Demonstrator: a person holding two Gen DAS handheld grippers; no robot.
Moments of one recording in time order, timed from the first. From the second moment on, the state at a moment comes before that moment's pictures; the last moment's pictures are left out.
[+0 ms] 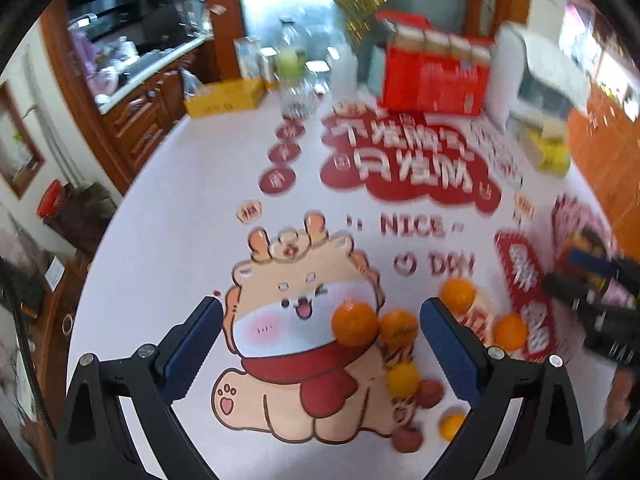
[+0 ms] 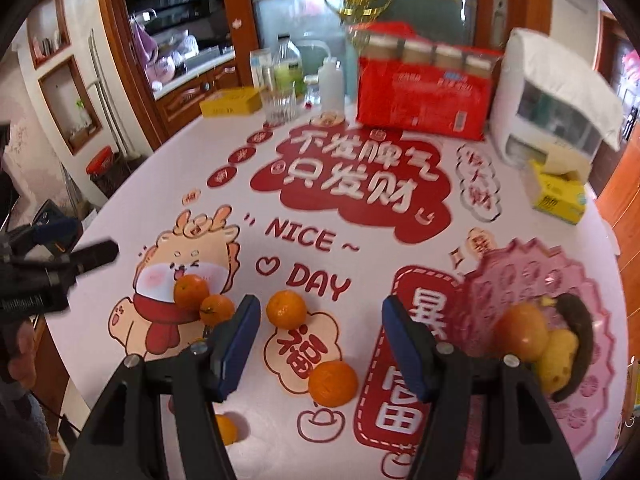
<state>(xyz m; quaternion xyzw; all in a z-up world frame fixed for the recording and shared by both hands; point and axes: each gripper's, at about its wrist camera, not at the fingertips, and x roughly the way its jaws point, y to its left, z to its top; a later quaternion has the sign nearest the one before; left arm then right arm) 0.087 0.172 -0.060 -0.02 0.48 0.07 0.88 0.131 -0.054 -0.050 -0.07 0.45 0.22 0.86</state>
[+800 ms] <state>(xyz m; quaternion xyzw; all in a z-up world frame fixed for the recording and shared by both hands) 0.132 0.171 -0.160 0.01 0.55 -0.07 0.83 0.182 -0.004 -0.148 -0.06 0.57 0.26 0.78</state>
